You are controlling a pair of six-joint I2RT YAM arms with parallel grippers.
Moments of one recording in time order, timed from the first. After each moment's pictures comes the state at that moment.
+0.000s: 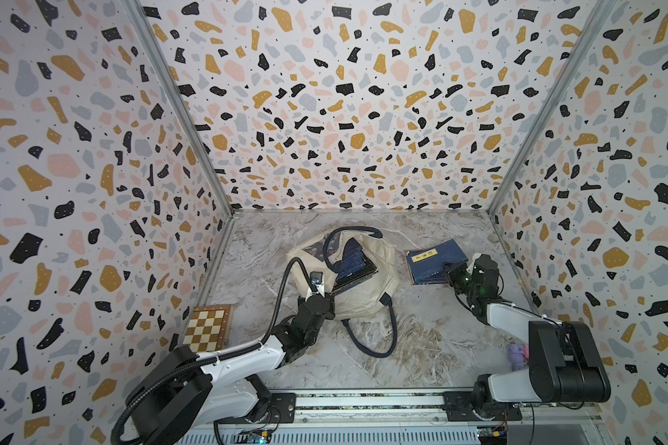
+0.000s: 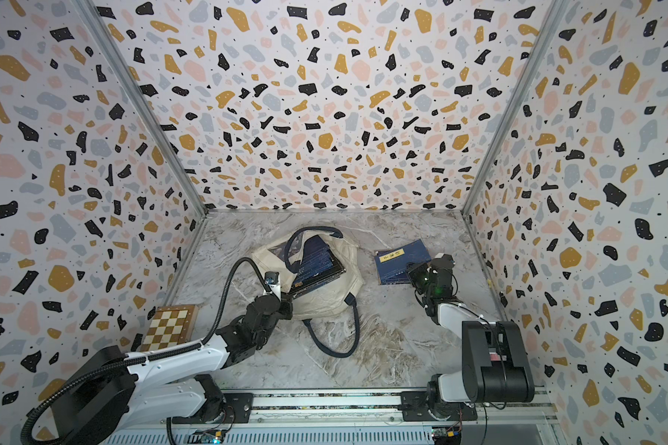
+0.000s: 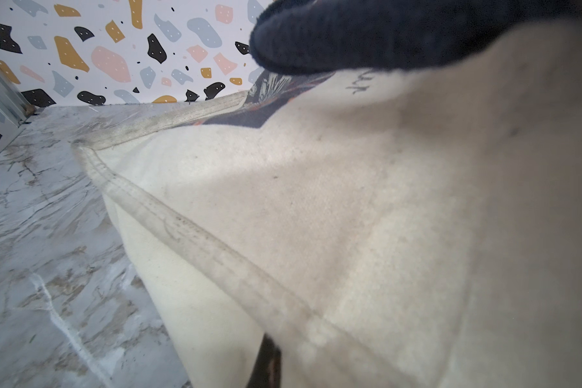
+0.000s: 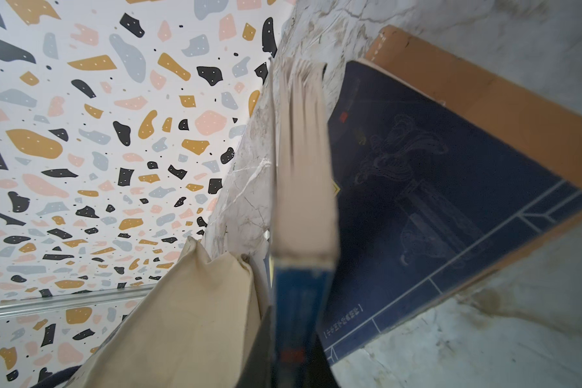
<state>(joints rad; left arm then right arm) -0.79 1.17 0.39 0.33 -0.55 -0.31 0.01 1.42 0.52 0.45 -0.25 1.06</state>
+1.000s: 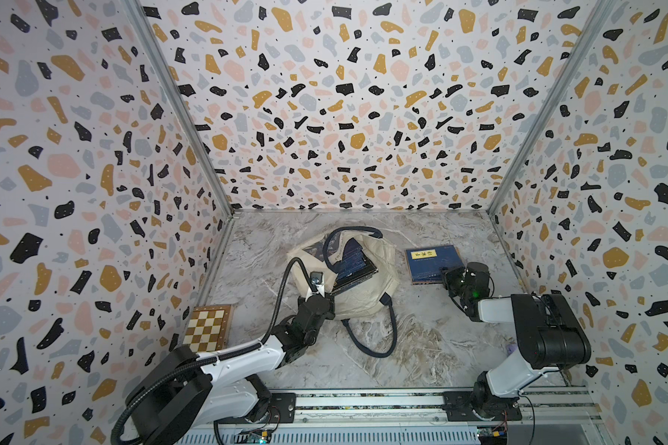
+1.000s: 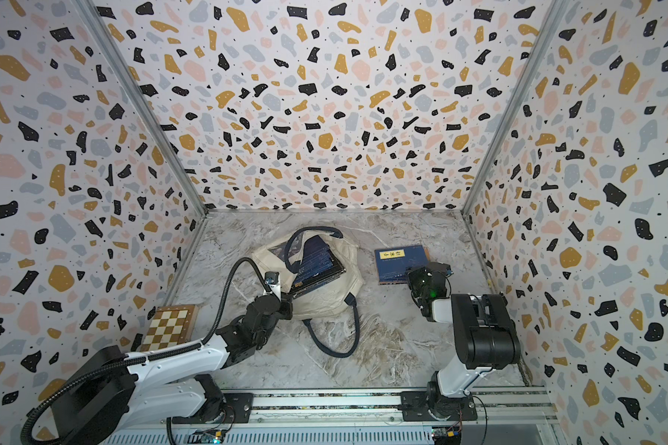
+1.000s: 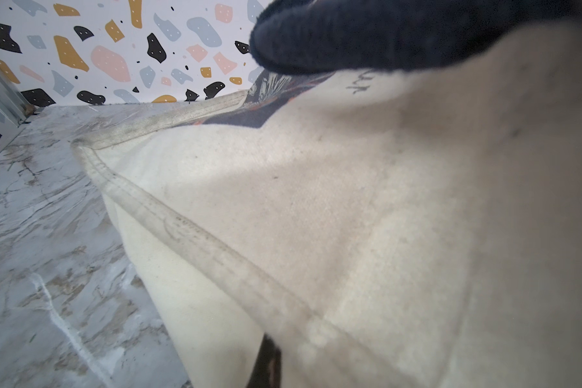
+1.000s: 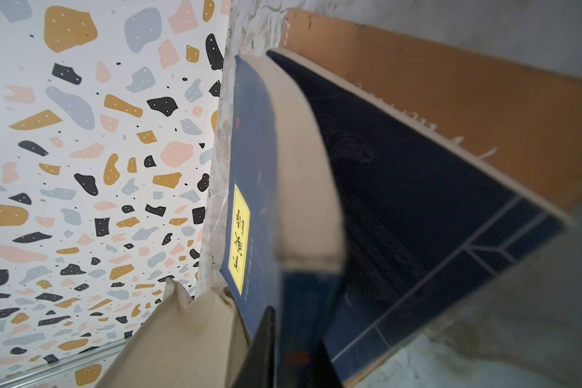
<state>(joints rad) -0.79 1.17 0.39 0.33 -0.55 -0.31 0.03 1.62 0.51 0.62 -0.21 1.23</state>
